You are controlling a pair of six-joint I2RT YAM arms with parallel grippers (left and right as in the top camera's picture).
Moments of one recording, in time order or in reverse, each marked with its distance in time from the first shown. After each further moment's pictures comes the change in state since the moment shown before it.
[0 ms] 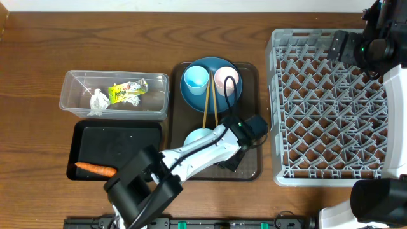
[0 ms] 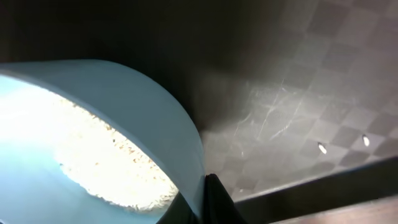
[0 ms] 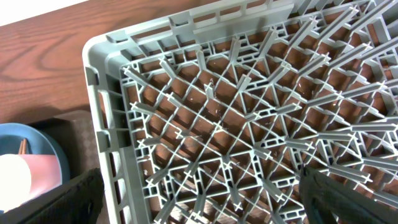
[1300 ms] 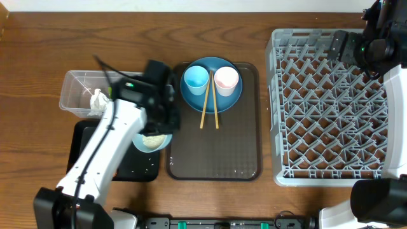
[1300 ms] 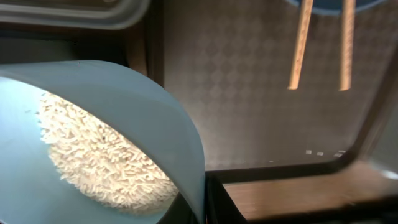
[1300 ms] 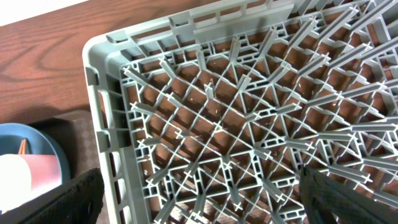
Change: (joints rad) left arm 0.688 -0.358 0.000 -0.180 0.314 0.042; right arm 0.000 0.000 0.000 0.000 0.000 0.000
